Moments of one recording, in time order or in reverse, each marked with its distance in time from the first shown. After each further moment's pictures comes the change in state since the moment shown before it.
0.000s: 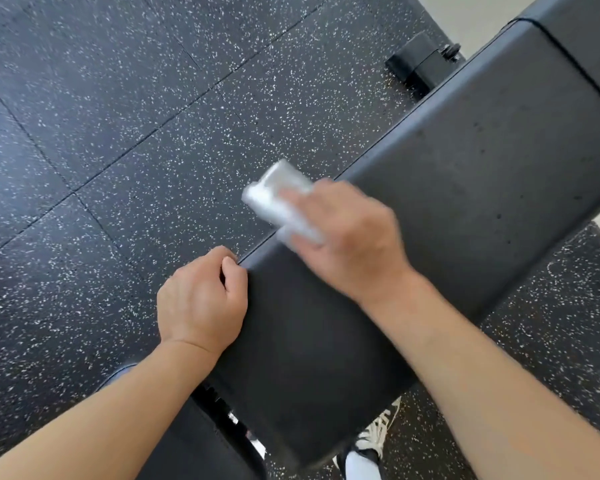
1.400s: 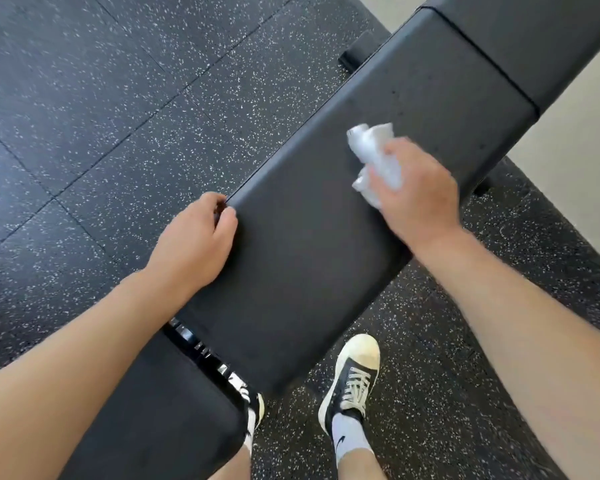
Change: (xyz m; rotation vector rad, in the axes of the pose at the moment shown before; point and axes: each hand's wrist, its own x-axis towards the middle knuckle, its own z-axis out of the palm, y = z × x) left_hand 0.005 0.028 -0.014 -0.134 -0.207 0.155; right_hand -0.069 0.103 -0.064 -0.118 -0.100 0.451
